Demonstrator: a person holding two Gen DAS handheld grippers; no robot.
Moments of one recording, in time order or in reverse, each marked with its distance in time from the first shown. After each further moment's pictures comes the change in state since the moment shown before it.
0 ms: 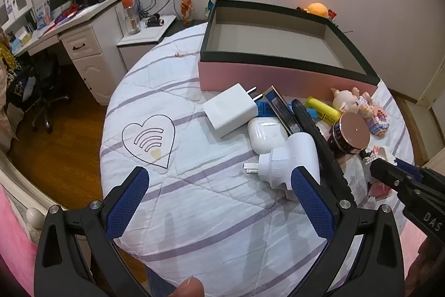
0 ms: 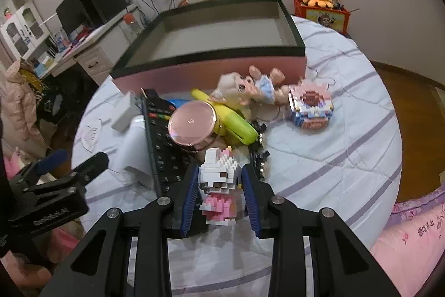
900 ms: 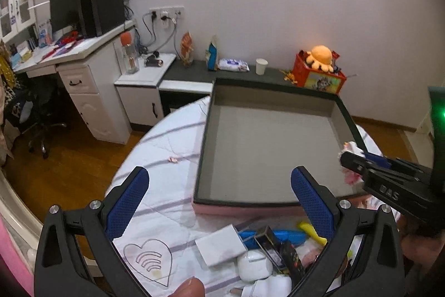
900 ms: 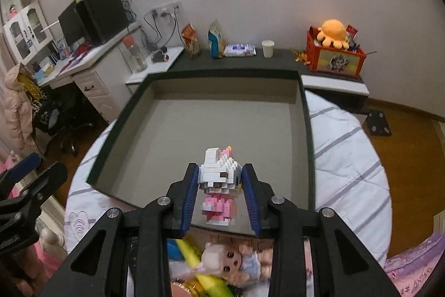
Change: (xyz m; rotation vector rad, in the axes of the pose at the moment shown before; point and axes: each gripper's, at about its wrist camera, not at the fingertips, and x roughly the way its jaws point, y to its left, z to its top) left arm 0.013 0.002 0.126 -0.028 -0.149 -0.015; right arm 0.059 -0.012 0.149 -0.079 -0.054 -0.012
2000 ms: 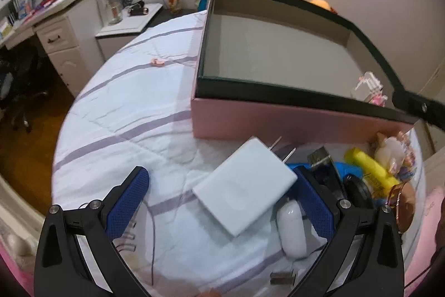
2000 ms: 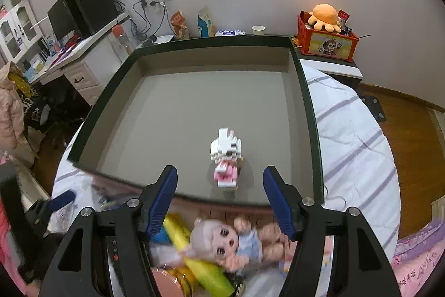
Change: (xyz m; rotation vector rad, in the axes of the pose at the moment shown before) left arm 0.080 0.023 -0.080 -0.005 0.202 -0.096; right arm -0.006 0.000 -0.032 0.037 0.017 -0.042
